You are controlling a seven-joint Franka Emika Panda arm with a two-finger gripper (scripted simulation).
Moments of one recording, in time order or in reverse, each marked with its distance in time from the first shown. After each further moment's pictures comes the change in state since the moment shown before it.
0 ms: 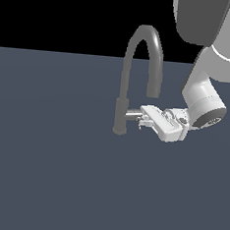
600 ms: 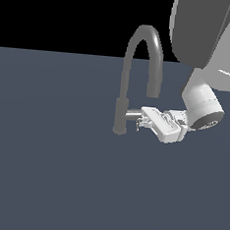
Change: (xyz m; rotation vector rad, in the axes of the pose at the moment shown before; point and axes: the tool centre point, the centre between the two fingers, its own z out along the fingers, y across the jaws) arm 0.012 -0.009 -0.006 0.004 0.000 -0.003
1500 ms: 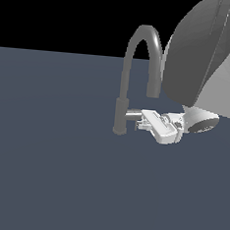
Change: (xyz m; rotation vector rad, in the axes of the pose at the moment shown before) arm 0.025 -0.019 -0.009 0.025 0.021 0.009
